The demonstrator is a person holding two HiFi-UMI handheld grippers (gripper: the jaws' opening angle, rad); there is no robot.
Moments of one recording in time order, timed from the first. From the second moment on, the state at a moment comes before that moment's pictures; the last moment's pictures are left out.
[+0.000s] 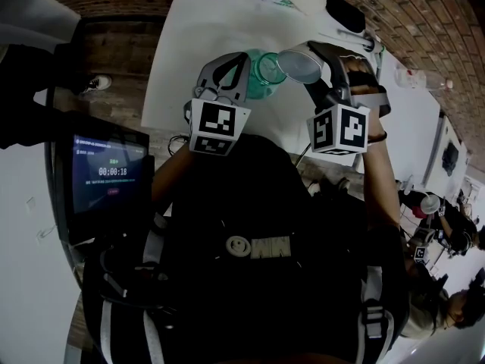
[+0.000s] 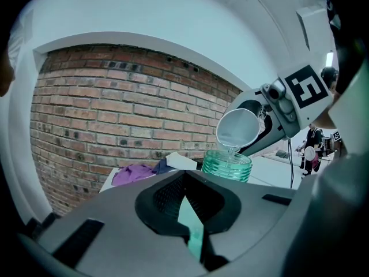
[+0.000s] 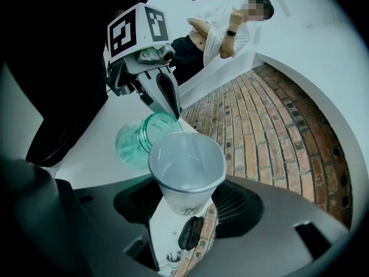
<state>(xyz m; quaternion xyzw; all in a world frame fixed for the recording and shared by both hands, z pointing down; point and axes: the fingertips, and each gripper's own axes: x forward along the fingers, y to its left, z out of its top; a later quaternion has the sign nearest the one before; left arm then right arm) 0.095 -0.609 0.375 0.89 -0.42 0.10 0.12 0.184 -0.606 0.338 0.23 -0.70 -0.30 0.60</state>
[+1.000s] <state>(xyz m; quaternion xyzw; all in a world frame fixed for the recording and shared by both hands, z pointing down) 0.102 -0.609 0.371 0.90 -0.42 0.10 0.12 0.184 -0.609 0.335 0.21 -0.67 -0.34 0.62</state>
